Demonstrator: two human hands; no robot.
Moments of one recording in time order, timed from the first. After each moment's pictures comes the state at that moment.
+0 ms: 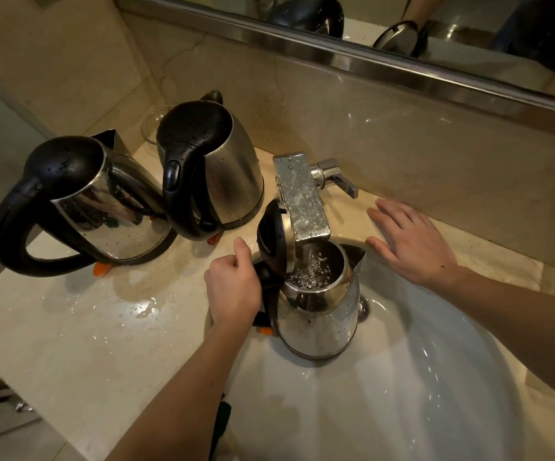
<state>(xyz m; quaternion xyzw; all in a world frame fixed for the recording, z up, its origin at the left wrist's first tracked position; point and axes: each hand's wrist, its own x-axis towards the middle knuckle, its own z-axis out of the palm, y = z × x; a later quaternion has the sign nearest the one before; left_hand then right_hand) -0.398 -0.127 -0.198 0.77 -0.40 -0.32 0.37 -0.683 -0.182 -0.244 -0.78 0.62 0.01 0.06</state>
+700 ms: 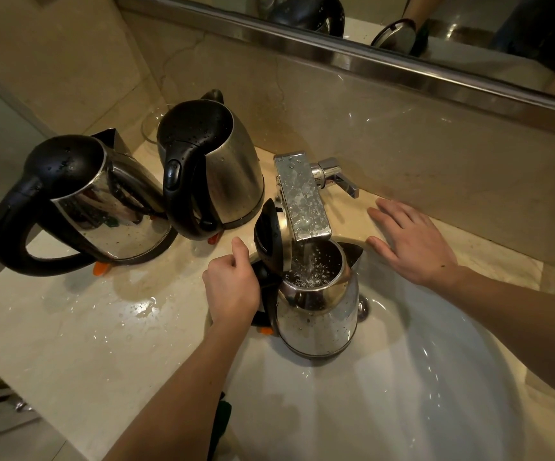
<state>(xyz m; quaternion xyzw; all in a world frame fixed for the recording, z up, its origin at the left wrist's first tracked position) -0.396 -0.128 -0.198 0.78 -0.39 -0.32 0.37 -0.683 -0.181 -0.244 -0.78 0.62 0.01 0.05</state>
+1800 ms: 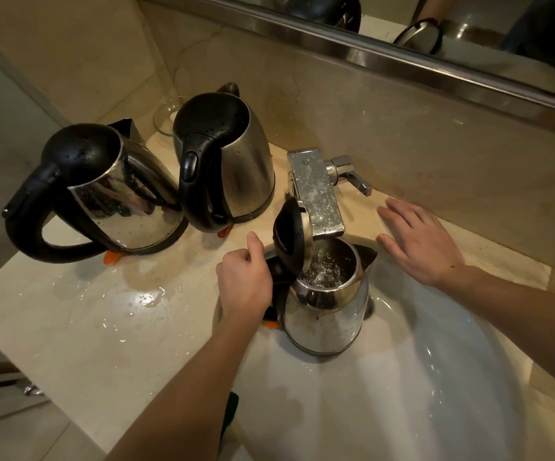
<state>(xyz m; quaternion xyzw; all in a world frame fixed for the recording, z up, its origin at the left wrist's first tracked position) -0.397 -0.126 -0.194 0.77 -0.41 -0.33 0.36 -0.684 -0.181 -0.241 -0.78 0.62 0.00 0.08</state>
